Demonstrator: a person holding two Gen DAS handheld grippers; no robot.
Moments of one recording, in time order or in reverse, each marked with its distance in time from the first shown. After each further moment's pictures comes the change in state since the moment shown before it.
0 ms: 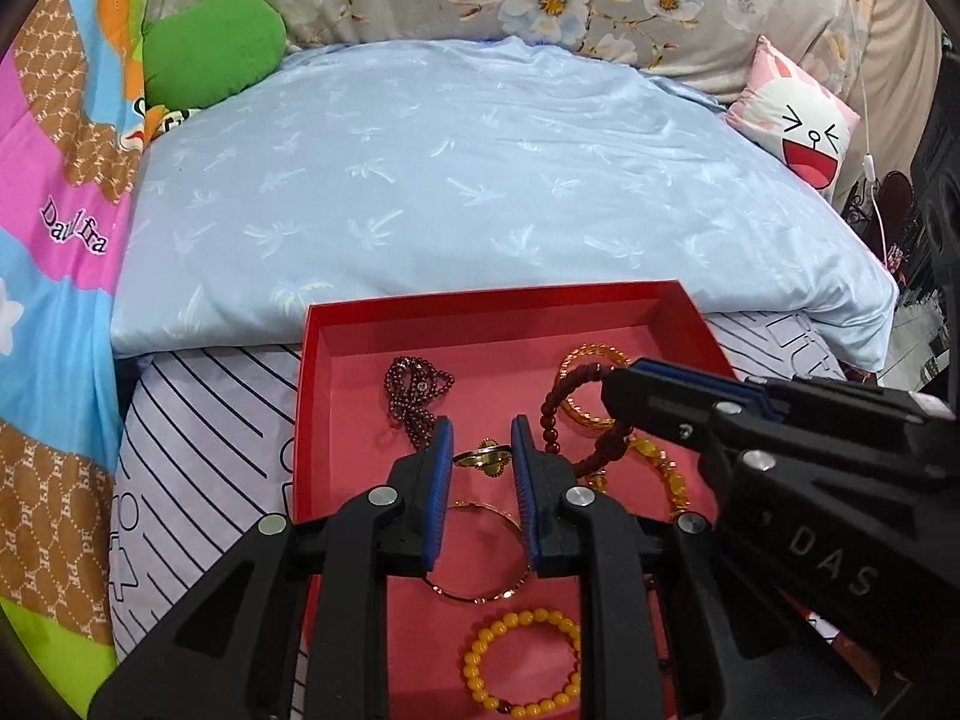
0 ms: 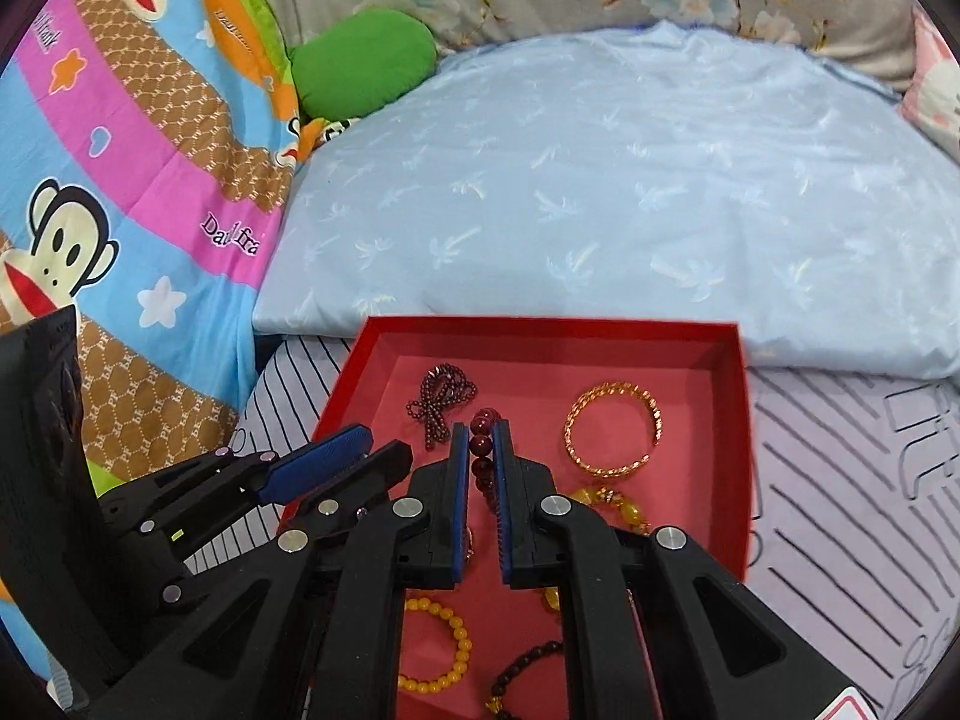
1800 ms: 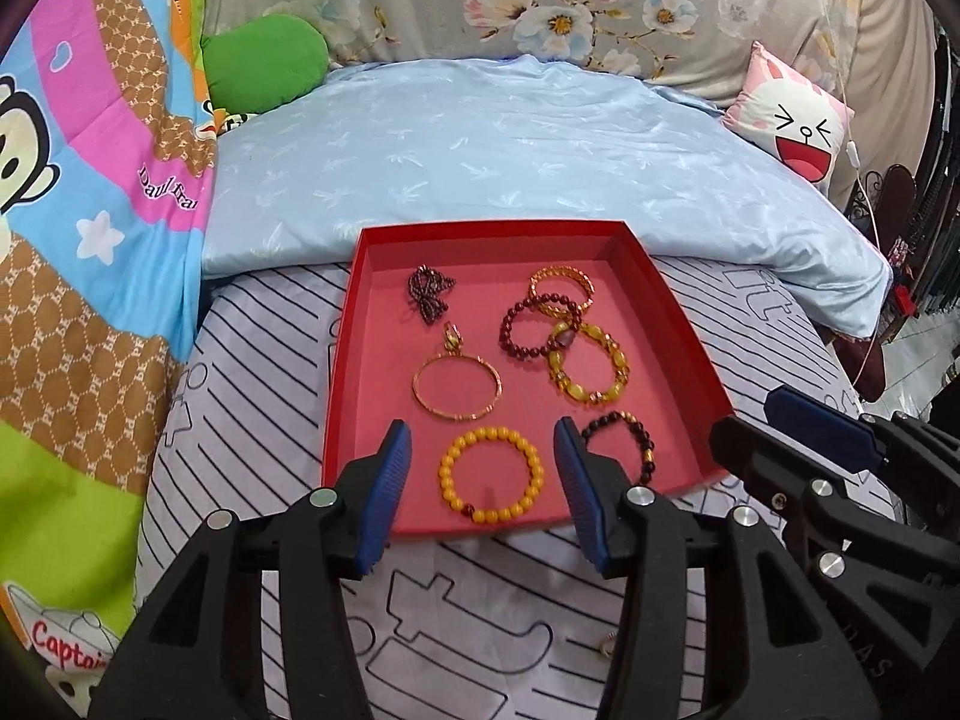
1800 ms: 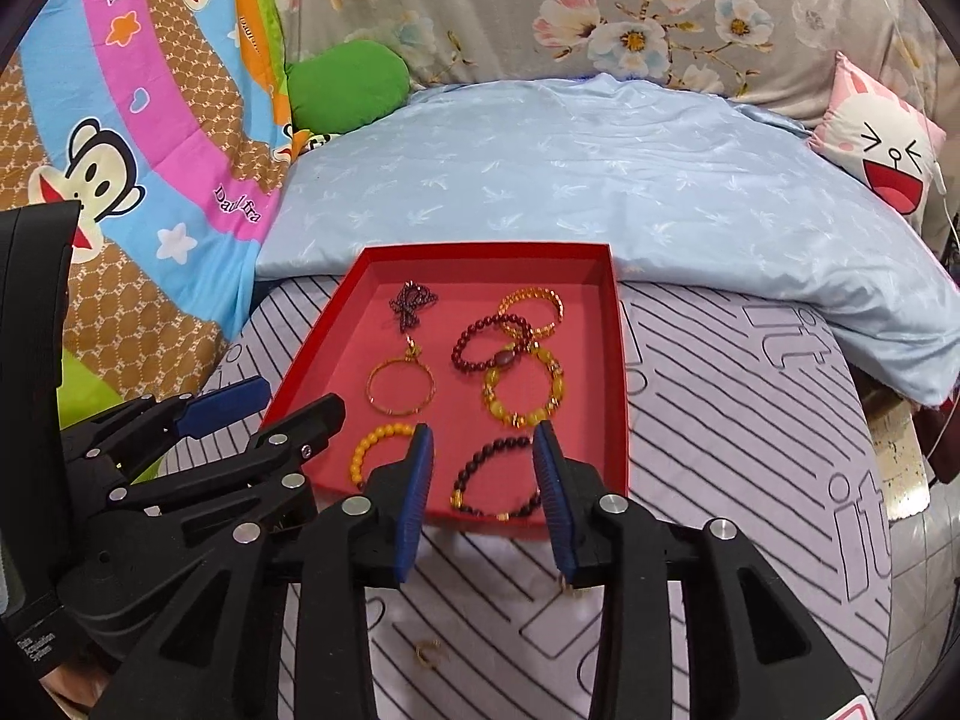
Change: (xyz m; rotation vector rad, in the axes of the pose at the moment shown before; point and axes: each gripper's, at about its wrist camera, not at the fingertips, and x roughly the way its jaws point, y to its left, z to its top) left arm -0.098 -0.035 -0.086 -0.022 -0.049 0.083; right arm -0.121 0.026 -0.127 -0.054 -0.137 -0.185
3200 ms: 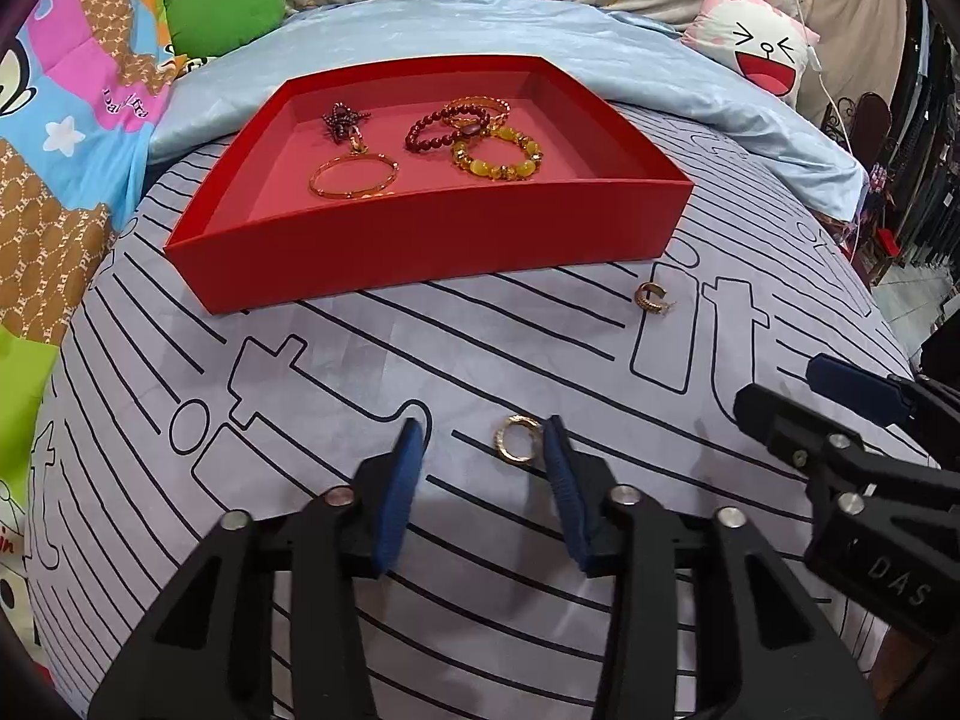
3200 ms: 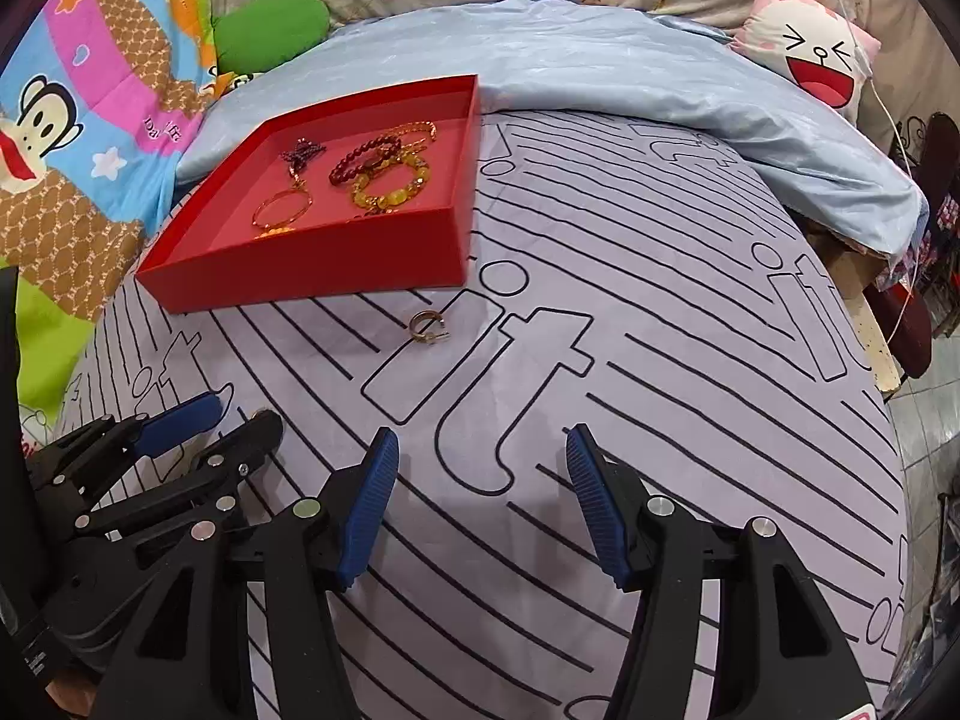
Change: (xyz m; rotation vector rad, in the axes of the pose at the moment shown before) left arm 0.025 -0.055 -0.120 0.057 0.092 -0.038; right arm 0.007 -0.052 -0.114 0.079 0.124 -0.122
